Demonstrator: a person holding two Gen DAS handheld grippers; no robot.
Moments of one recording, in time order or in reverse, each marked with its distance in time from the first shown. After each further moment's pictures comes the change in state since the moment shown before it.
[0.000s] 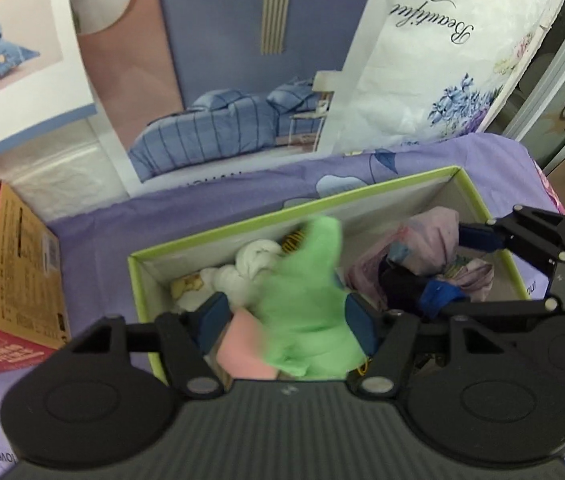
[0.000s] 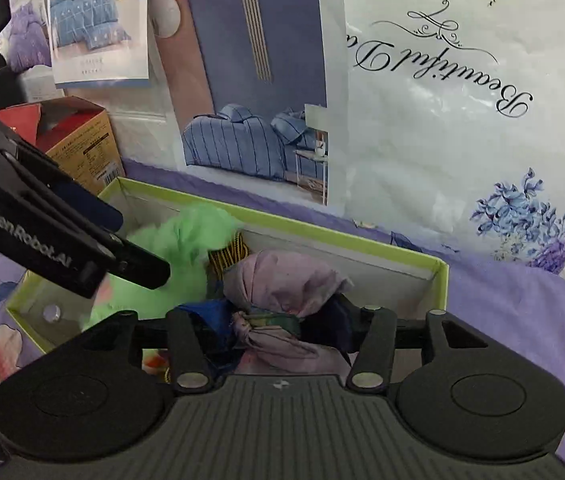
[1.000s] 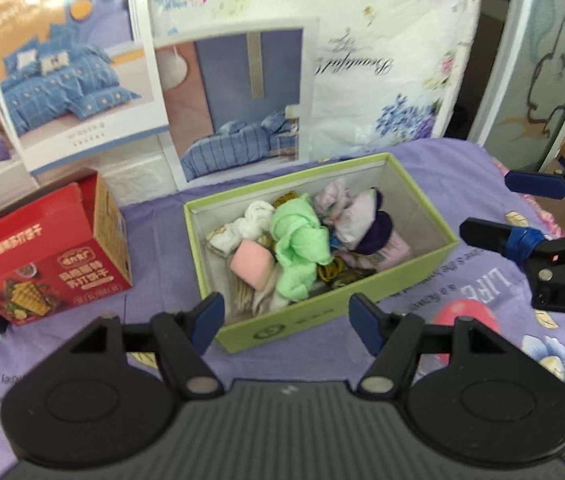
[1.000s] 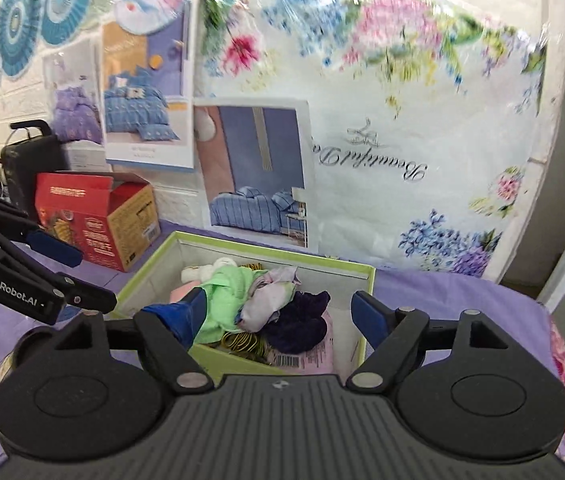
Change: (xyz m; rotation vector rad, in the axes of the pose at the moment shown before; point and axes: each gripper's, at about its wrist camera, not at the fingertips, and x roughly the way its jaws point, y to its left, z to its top) left arm -0.145 -0.053 -0.116 0.048 -0.196 0.085; right arm -0.176 0.034 -0.039 0.019 -0.216 -0.055
